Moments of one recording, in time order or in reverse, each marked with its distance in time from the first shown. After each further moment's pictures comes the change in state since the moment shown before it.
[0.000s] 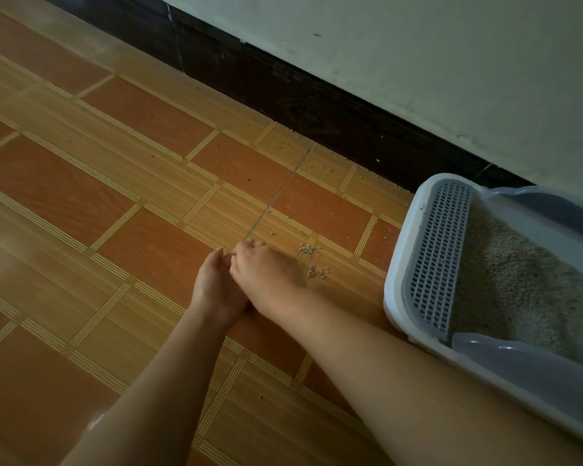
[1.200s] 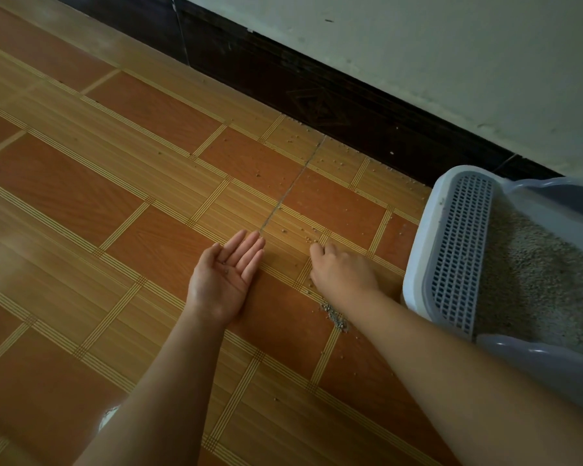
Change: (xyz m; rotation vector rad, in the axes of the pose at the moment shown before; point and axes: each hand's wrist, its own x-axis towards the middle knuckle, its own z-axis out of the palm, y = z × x) left_hand 0.008 0.015 -0.016 -0.118 -0.072 0.093; right_hand -0.009 0.087 0.018 -0.408 0.073 0.010
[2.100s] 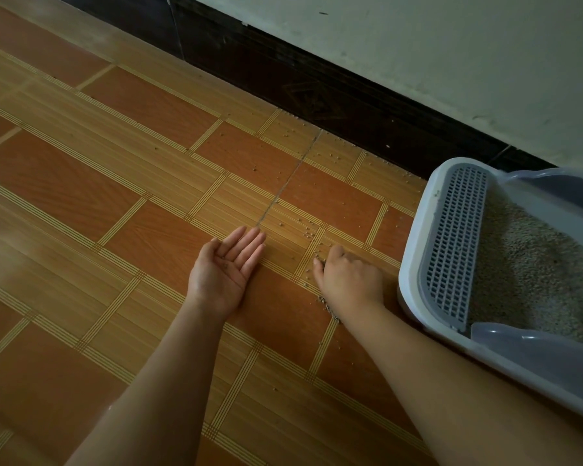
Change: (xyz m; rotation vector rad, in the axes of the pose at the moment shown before) left_hand 0.001 -0.002 -0.001 0.043 0.005 0.013; right_hand -0.018 -0.001 0.018 -0.034 0.085 0.276
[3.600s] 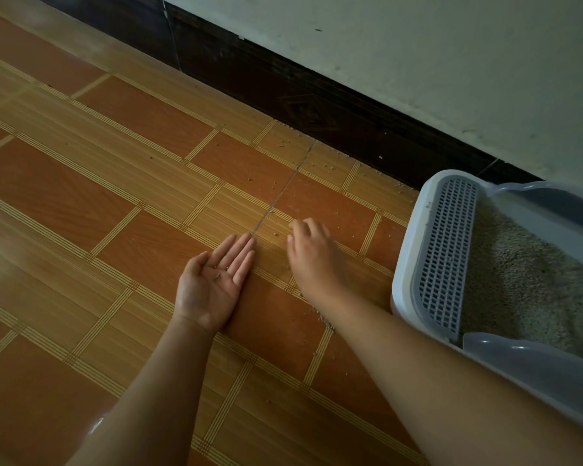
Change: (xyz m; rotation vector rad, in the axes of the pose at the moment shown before) left_hand 0.002 0.001 -0.009 -0.125 -0.109 -0.027; right_hand 0.030 -0.027 -0.030 0.443 0.087 -0.092
